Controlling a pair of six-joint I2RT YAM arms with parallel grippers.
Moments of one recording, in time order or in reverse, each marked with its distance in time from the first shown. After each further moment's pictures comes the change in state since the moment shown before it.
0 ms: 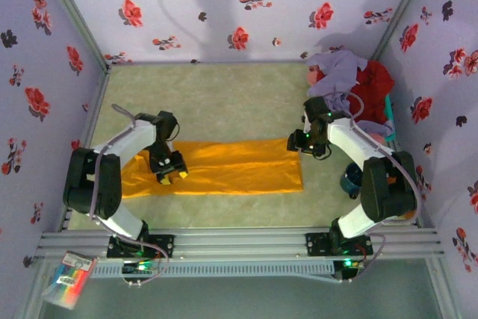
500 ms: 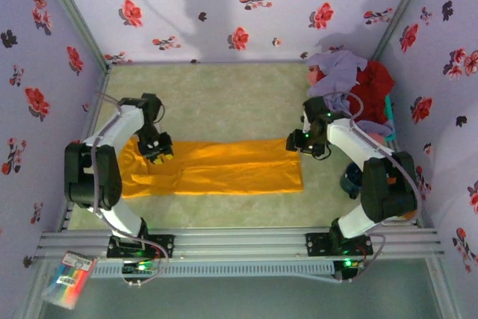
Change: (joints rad) left arm 0.171 0.081 0.193 -0.024 -0.074 0.091; right arm 0.010 -0.002 -0.001 0.007 -0.019 0.003
